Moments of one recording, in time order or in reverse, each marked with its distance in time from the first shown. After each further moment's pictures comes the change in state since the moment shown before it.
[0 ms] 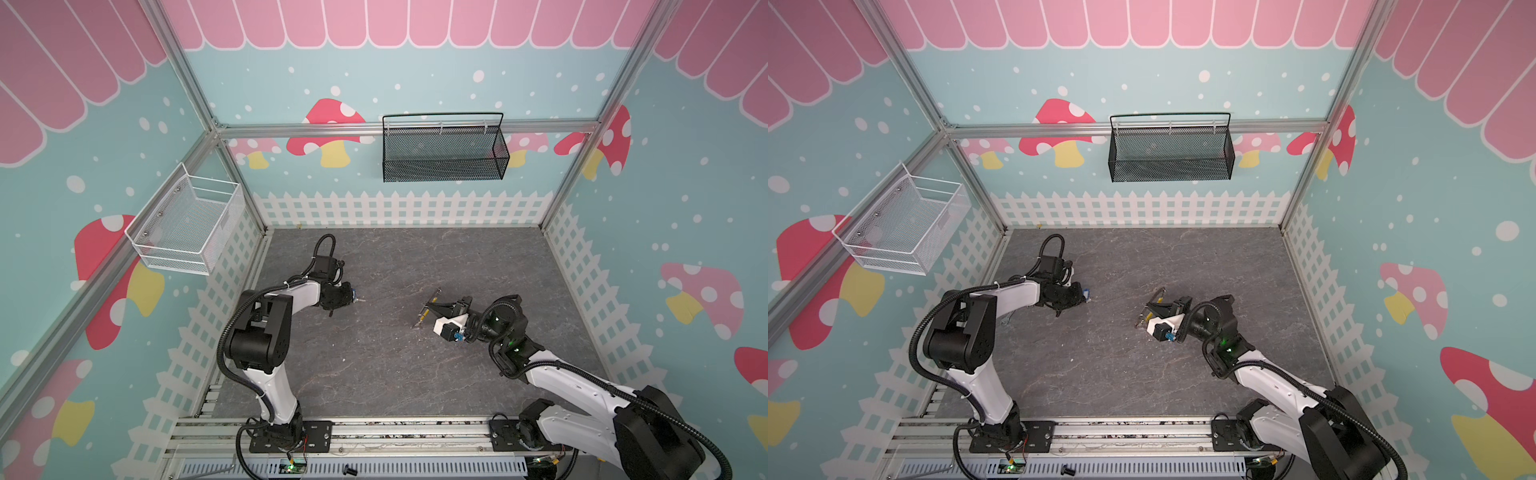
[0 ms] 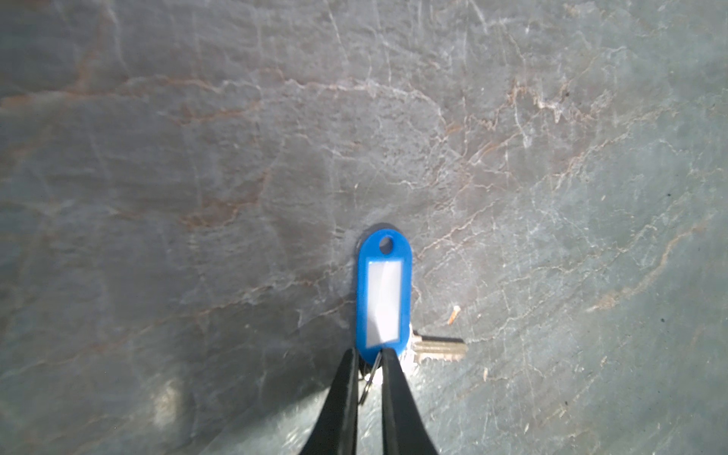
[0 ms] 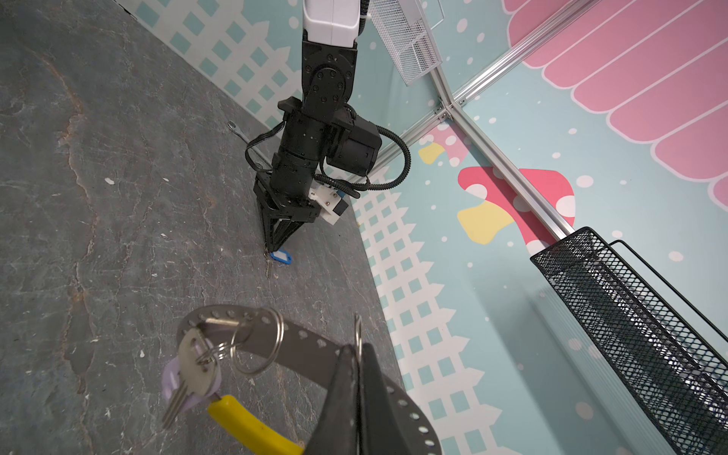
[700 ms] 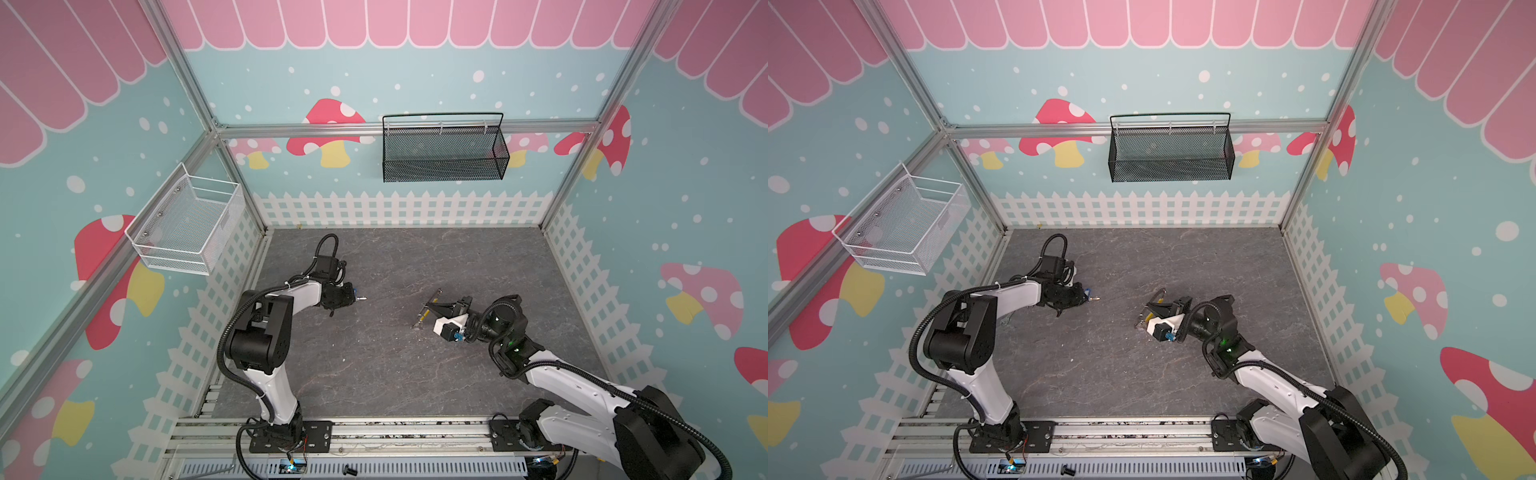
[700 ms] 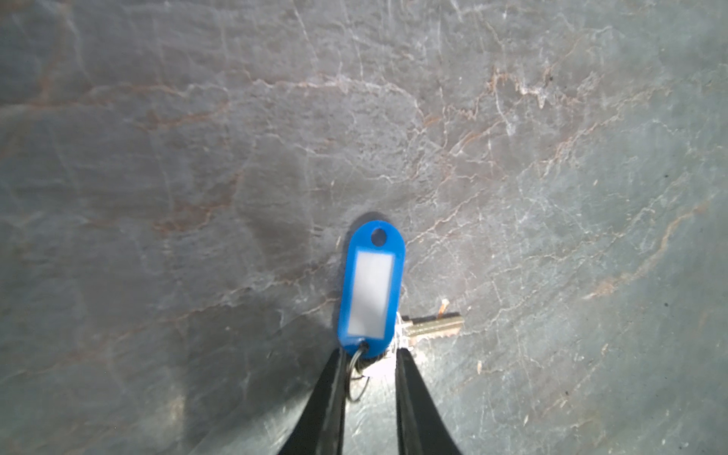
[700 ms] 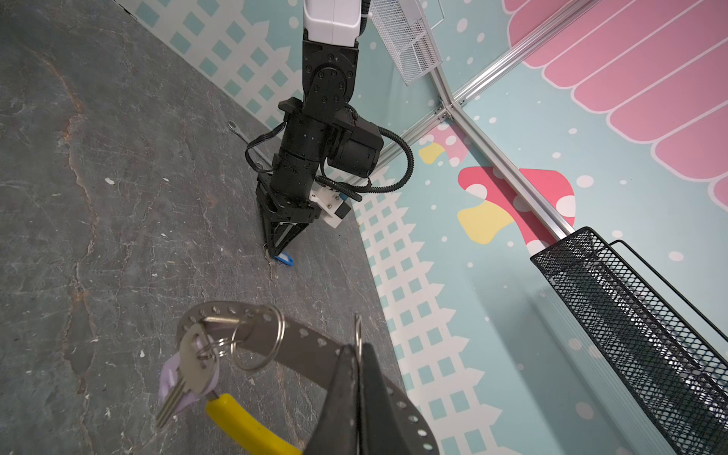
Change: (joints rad) left arm -0.010 -0.003 0.003 -0.005 0.002 0.039; right arm 0.000 0.000 0.000 0.000 0.000 0.000
